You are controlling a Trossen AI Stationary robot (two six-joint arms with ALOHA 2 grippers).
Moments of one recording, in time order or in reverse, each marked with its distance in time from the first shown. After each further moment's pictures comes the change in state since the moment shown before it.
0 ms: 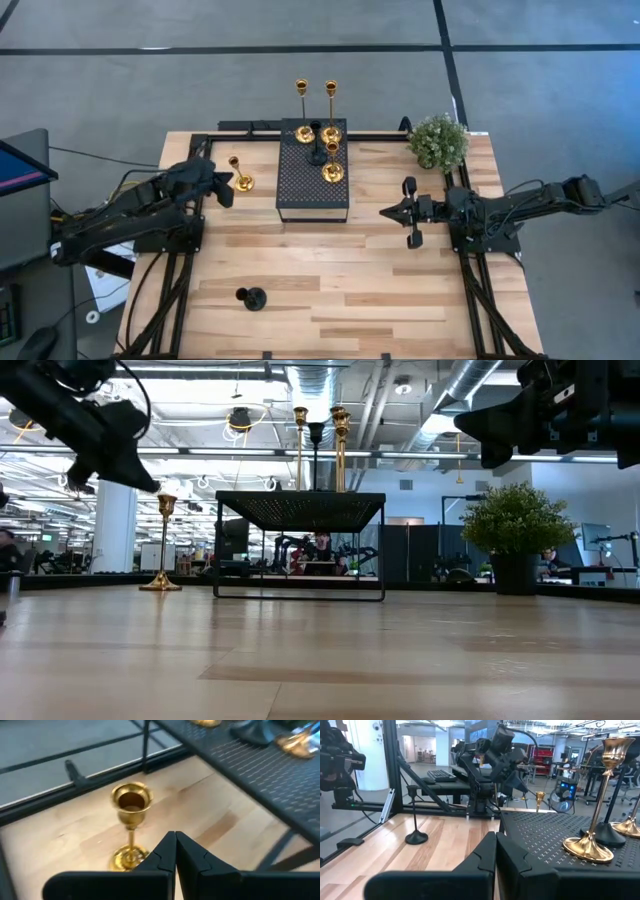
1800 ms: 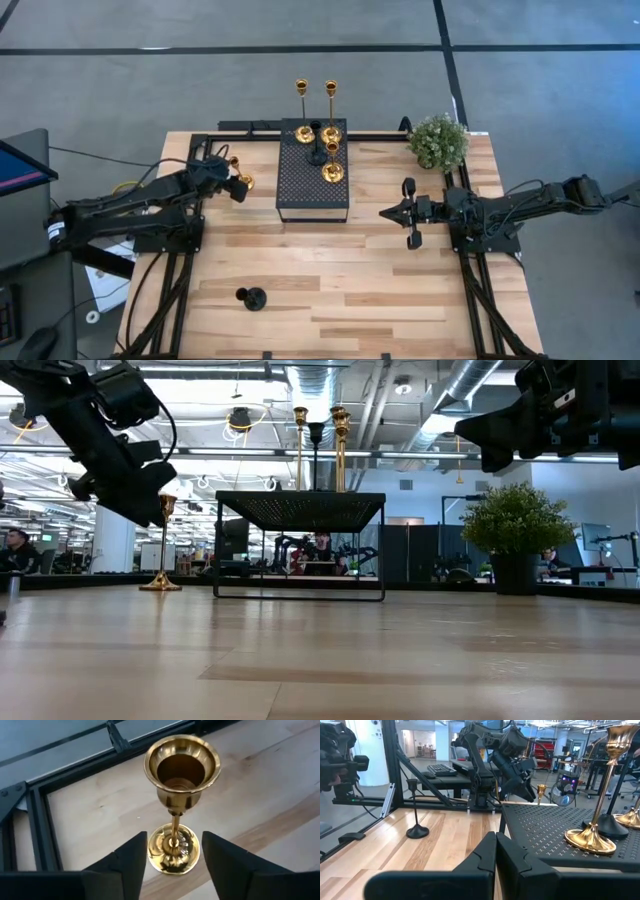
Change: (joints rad) left arm 0.000 0.331 -0.001 0.060 -0.195 -0.074; right arm 0.002 0.000 0.000 -0.032 0.001 0.009
